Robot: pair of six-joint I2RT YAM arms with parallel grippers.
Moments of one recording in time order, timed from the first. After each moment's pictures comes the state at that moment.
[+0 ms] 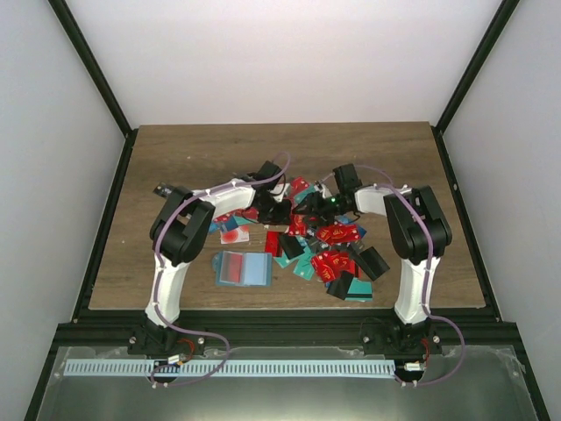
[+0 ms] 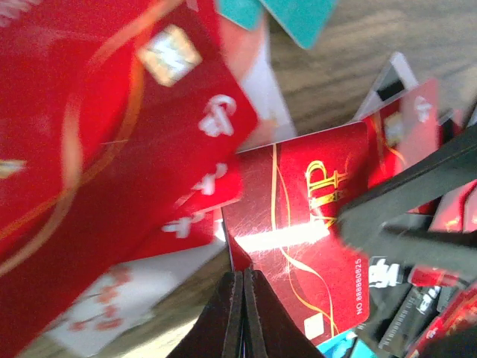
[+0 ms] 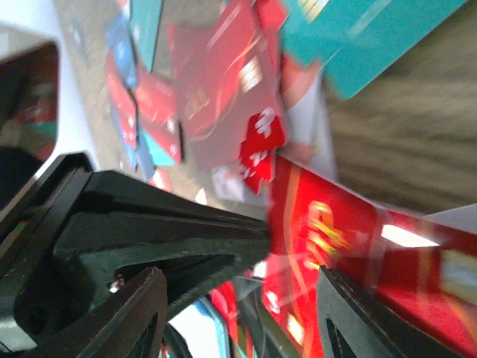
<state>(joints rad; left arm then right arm) -0.59 2.15 1.50 -0.58 0.40 -0.45 0.32 1.98 1.14 -0.22 -0.84 0.63</state>
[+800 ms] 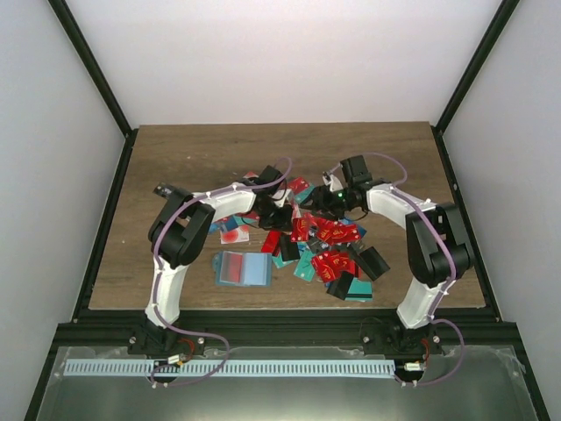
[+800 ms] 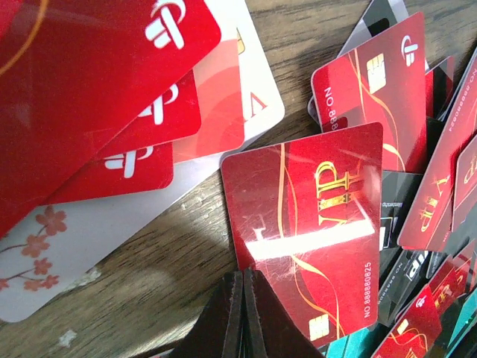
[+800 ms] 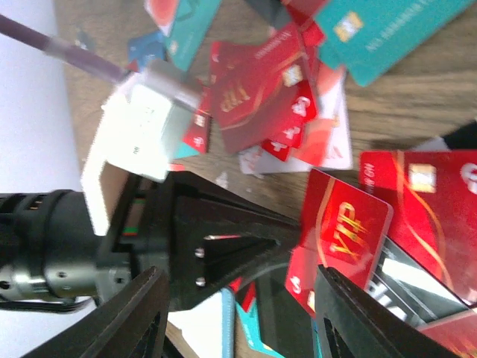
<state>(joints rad) -0.61 2.12 1.44 -0.54 0.48 -0.47 0.32 1.76 1.11 -0.35 -0.73 0.58</state>
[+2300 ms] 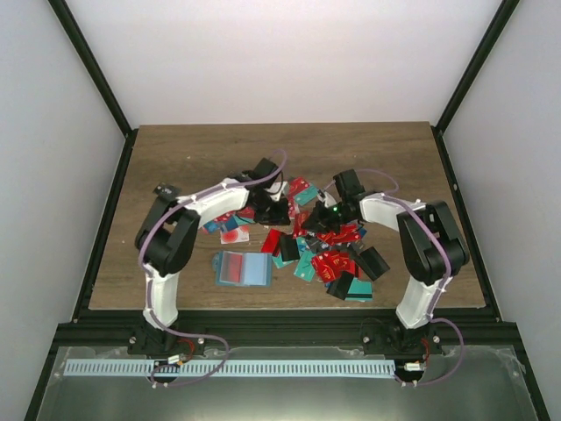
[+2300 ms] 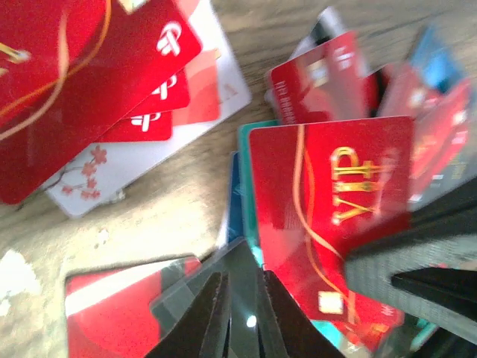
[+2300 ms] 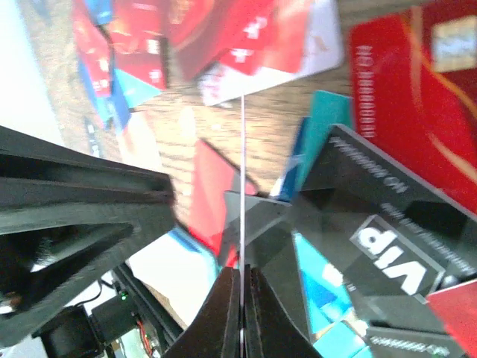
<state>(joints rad) -0.61 2.03 1.44 -0.62 0.43 -0.47 0.37 1.80 1.01 -0.33 -0.75 0.63</state>
